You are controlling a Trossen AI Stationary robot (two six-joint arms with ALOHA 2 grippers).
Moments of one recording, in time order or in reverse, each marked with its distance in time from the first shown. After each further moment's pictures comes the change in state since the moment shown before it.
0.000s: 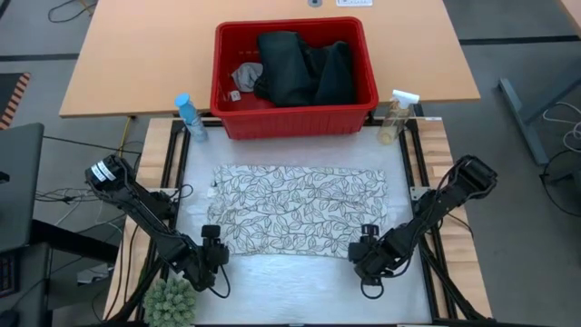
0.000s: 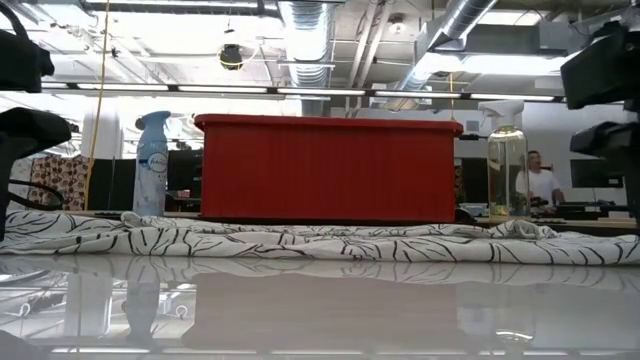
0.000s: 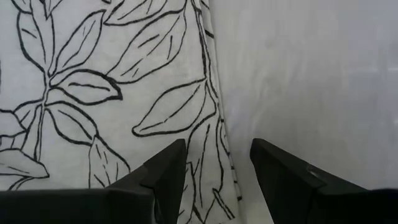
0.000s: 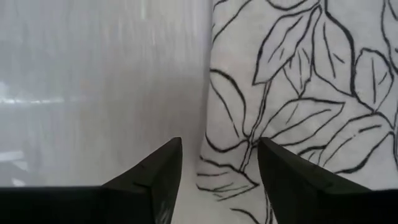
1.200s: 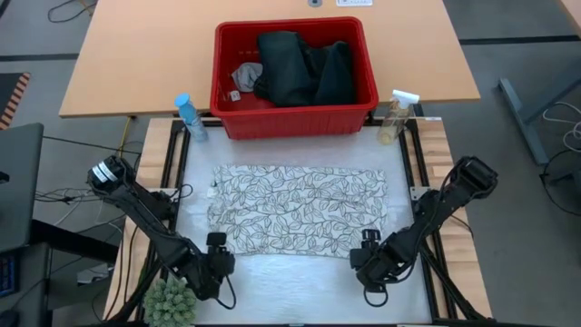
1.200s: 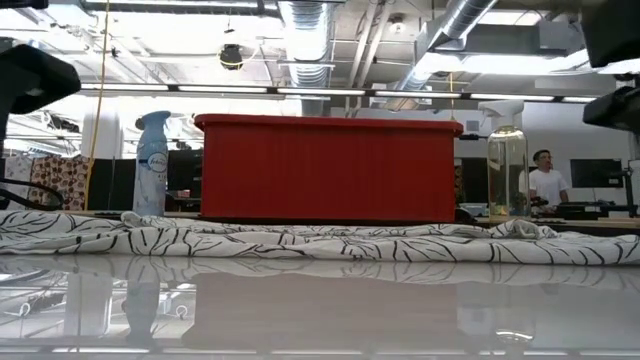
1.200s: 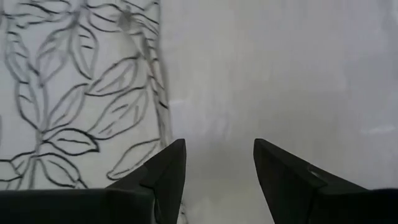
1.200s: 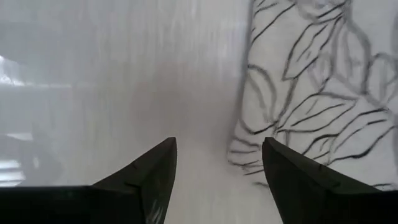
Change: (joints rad) left arm 0.016 0.003 0.187 -0.042 -0.011 0.034; right arm 0.030 0.000 0.115 -0.129 -0.034 -0.012
